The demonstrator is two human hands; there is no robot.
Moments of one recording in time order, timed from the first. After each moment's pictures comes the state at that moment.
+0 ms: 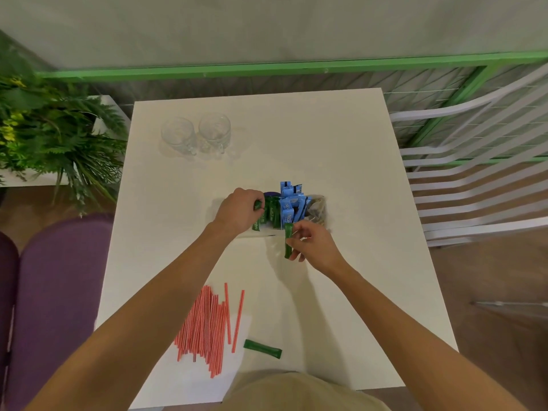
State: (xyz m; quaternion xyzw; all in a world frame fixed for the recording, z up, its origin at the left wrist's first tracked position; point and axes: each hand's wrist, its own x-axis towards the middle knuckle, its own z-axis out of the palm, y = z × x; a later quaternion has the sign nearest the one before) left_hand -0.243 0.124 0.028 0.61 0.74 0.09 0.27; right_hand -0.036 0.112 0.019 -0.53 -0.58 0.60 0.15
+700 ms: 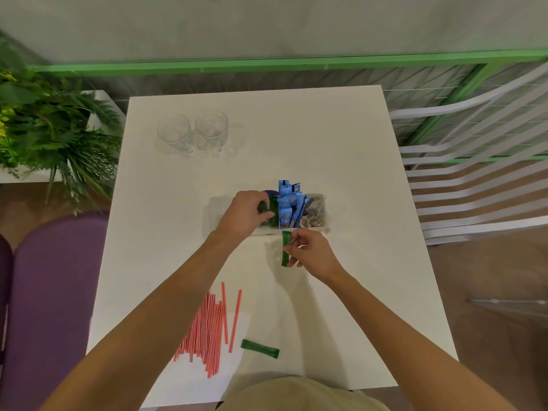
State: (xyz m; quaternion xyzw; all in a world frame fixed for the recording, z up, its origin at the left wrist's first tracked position) left_hand -0.228 0.121 0.021 0.60 0.72 0.19 0.31; right_hand -0.032 0.103 0.007 -0.54 -0.58 0.60 0.12
